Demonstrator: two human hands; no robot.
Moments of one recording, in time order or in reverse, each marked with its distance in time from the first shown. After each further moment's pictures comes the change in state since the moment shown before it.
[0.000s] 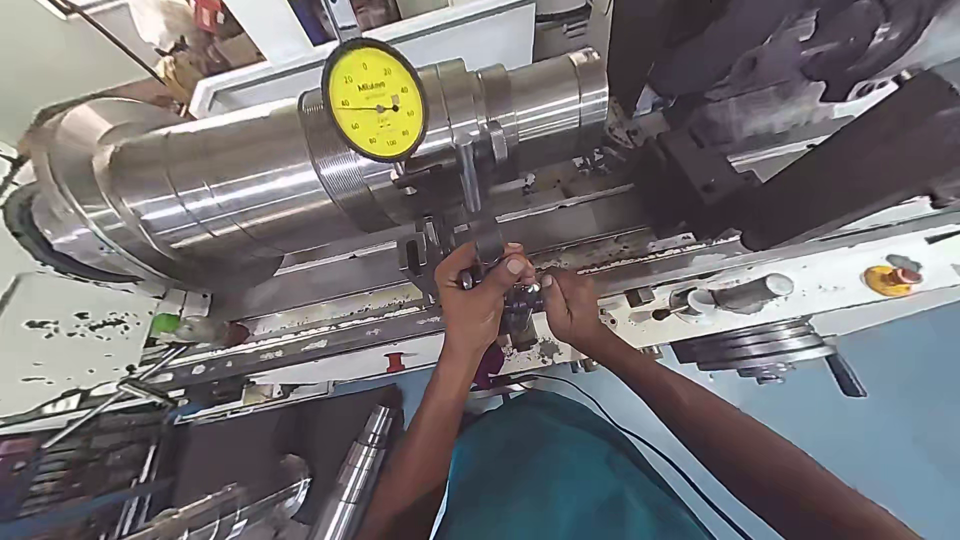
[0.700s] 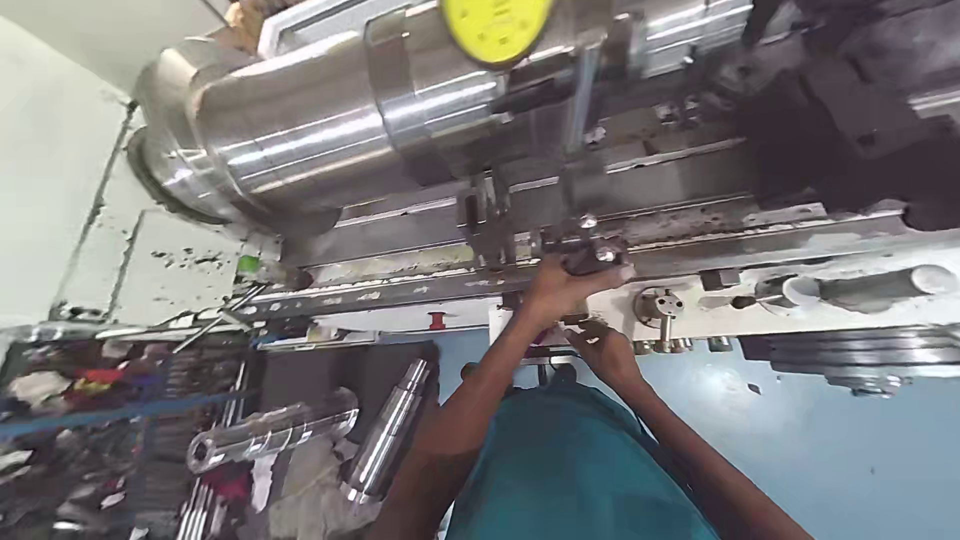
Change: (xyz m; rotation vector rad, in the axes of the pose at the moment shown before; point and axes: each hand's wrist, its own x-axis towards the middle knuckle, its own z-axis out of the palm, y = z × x) left_hand -0.035 -0.024 -0.019 0.469 -0.111 -0.627; right_hand -0.119 -0.011 0.020 0.029 -0.610 0.932
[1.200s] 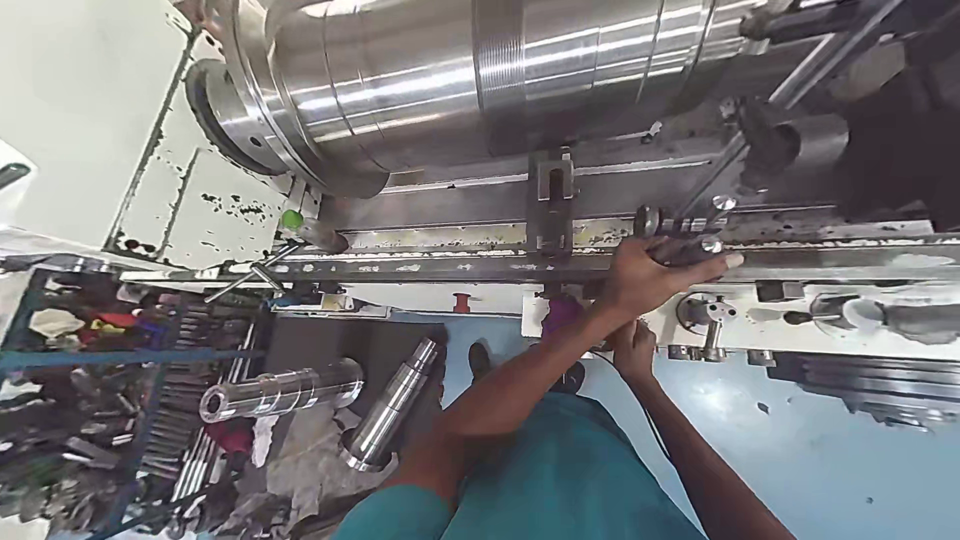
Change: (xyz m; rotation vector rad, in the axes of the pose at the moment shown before) left_hand 0.001 -0.012 0.018 -0.044 0.218 0.193; right_hand 0.013 0.015 0.061 0.105 0.383 -0.191
